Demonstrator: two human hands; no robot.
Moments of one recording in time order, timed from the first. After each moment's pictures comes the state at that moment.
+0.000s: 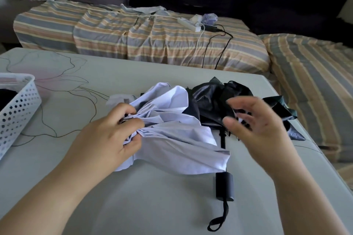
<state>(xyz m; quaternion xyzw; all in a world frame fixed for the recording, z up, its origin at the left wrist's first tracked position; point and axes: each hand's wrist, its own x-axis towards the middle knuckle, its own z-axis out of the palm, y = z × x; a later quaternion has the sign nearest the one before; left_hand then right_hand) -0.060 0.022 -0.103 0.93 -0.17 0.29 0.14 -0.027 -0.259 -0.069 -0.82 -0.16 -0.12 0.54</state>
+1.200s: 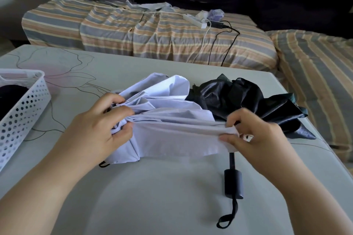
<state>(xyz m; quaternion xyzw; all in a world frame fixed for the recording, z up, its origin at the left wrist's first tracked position) -0.063 0.049 -0.100 0.93 -0.14 0.29 0.18 -0.039 -0.246 -0.073 -0.93 -0.16 -0.08 0.34</state>
